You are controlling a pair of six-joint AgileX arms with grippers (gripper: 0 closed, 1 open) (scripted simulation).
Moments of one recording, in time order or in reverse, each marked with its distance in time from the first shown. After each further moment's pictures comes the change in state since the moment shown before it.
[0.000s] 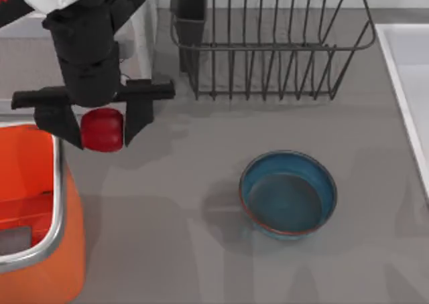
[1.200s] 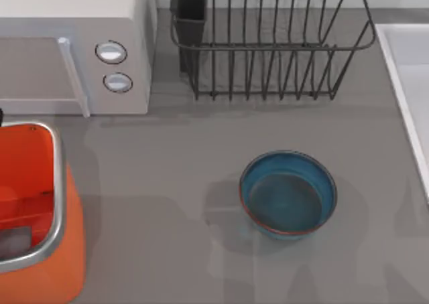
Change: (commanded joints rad) left arm 0.302 -0.511 -0.452 0.050 -0.044 -1.094; right arm 0.000 0.000 0.000 0.000 0.000 0.000
